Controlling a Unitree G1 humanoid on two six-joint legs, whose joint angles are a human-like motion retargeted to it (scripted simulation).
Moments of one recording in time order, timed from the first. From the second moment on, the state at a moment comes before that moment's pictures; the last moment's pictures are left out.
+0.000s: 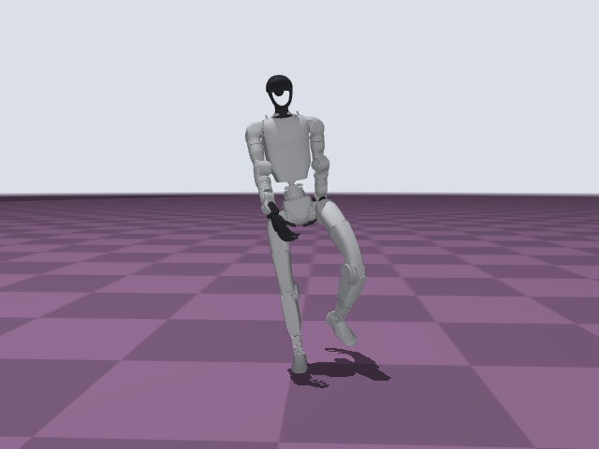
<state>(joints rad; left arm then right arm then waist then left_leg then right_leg) 0.30 0.06 0.31 1.70 0.21 0.26 -0.36 -0.45 -0.03 0.14 1.52 -0.15 -0.02 0.35 0.06 -0.09 0.07 -0.51 0.21 0.36 1.26 -0.10 0.09 -0.02 -0.11 -0.18 0.13 -0.02 -0.12</state>
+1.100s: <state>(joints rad) -0.37 0.06 0.07 1.50 0.24 0.02 -0.43 0.26 -0.22 -0.08 1.70 -0.22 0.15 0.35 -0.25 0.04 0.02 0.09 0.08 0.50 0.04 -0.18 0.02 -0.39 -0.12 -0.29 0.83 0.16 -0.09</state>
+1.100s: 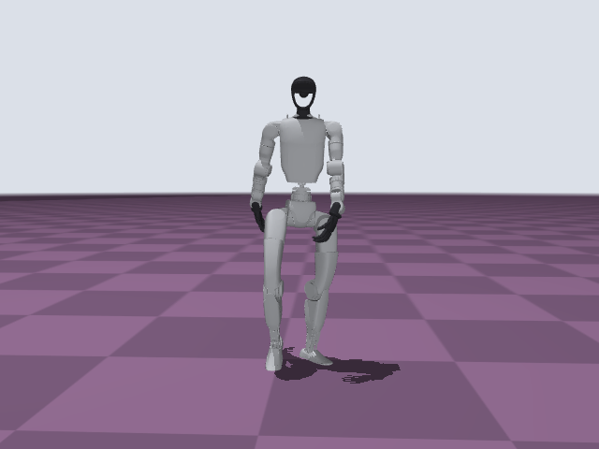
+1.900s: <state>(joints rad) 0.24 0.09 0.22 1.70 0.37 0.25 -0.27 -0.31 -0.06 0.09 1.56 -0.09 0.01 0.38 0.04 -0.06 0.01 -0.51 0.18 0.33 1.18 -0.11 0.08 -0.02 -0.11 -0.28 0.08 0.04 -0.06</state>
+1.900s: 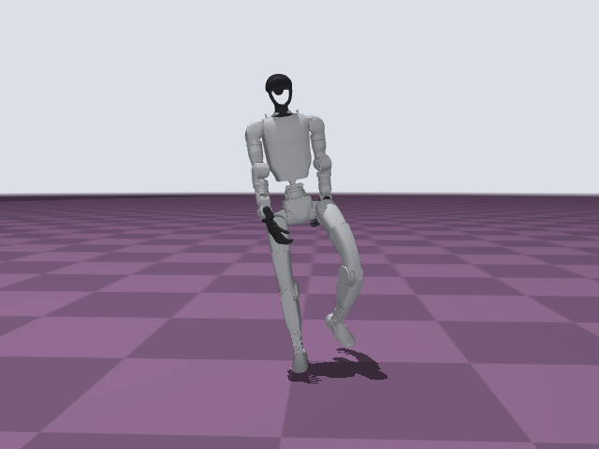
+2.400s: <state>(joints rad) 0.14 0.12 0.26 1.70 0.30 0.09 -0.29 -0.18 -0.06 0.13 1.58 -0.13 0.05 0.39 -0.08 0.06 -0.12 0.04 0.08 0.32 0.10 -0.20 -0.07 -0.01 0.00 -0.40 0.11 0.00 -0.04</state>
